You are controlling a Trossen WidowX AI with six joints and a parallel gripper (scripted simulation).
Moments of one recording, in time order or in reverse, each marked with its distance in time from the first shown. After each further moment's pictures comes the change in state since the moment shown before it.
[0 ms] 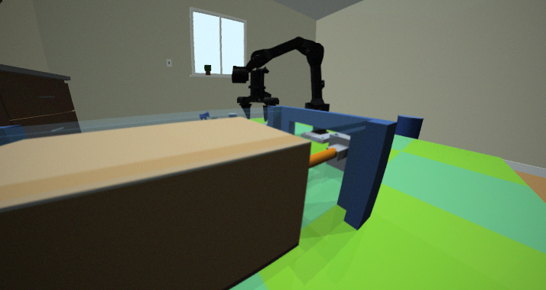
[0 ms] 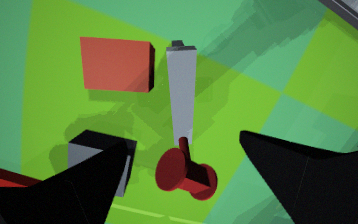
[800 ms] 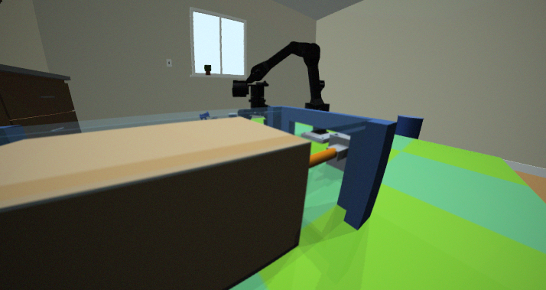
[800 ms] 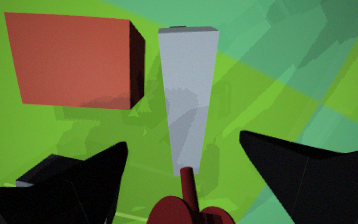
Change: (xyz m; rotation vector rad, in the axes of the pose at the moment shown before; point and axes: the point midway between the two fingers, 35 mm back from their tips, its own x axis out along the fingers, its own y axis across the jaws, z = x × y) arm 0.055 -0.002 0.001 -0.001 -0.004 -0.005
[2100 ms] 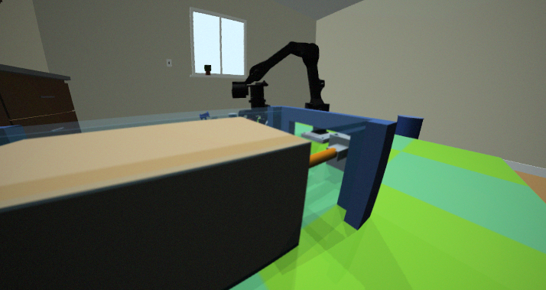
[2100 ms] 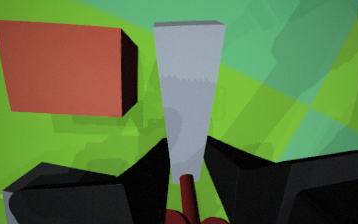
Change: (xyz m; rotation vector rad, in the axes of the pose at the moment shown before) arm -0.001 -0.003 0.002 -0.003 -0.025 -0.028
